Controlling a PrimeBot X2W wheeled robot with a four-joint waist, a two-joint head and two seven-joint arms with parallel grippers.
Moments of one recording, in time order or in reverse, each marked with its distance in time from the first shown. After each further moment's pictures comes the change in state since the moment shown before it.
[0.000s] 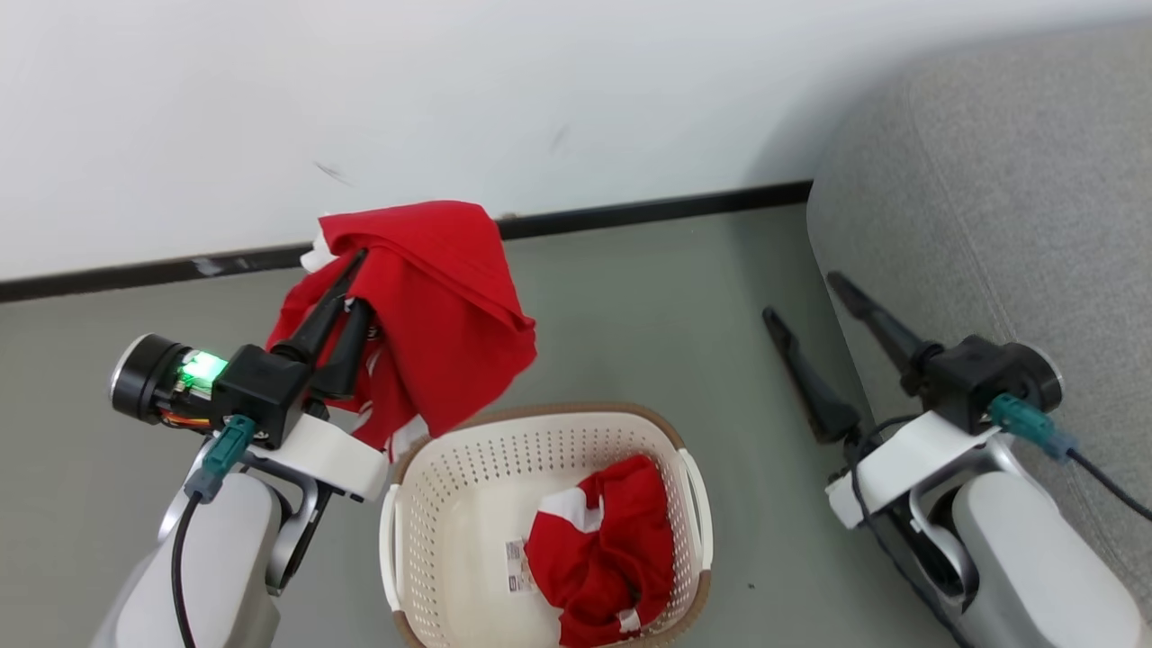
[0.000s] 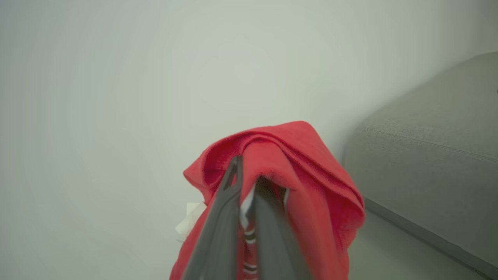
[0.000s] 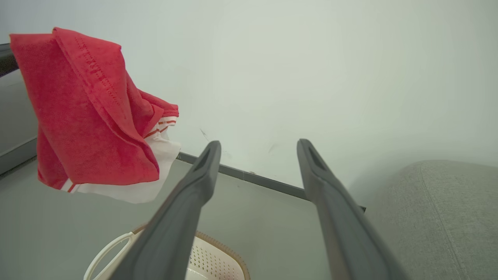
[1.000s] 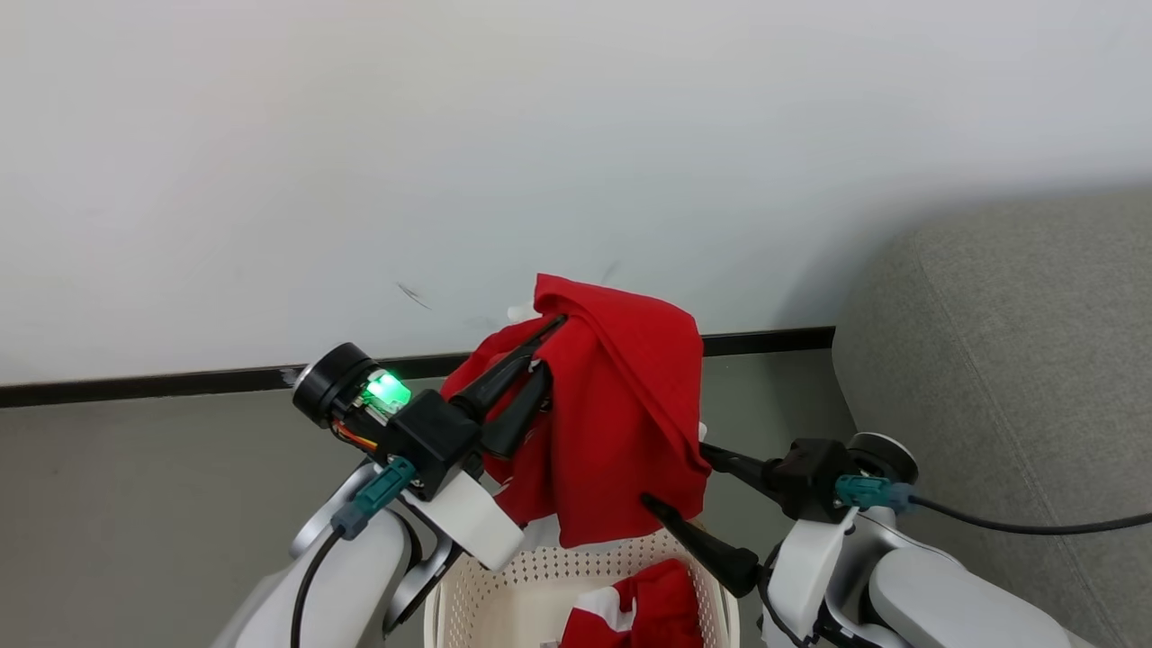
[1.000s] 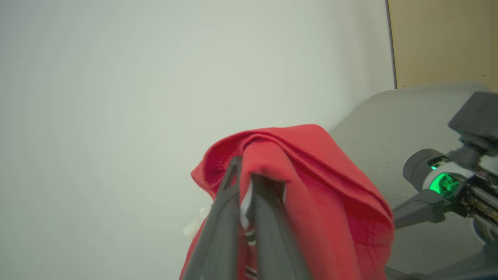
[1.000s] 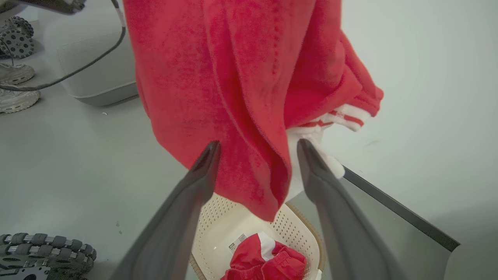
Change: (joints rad) left arm -0.002 -0.066 -0.208 -0.086 -0.025 -0.117 0.043; right arm -0.096 -0.156 0.583 0.043 0.323 0.000 0.079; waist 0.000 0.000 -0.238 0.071
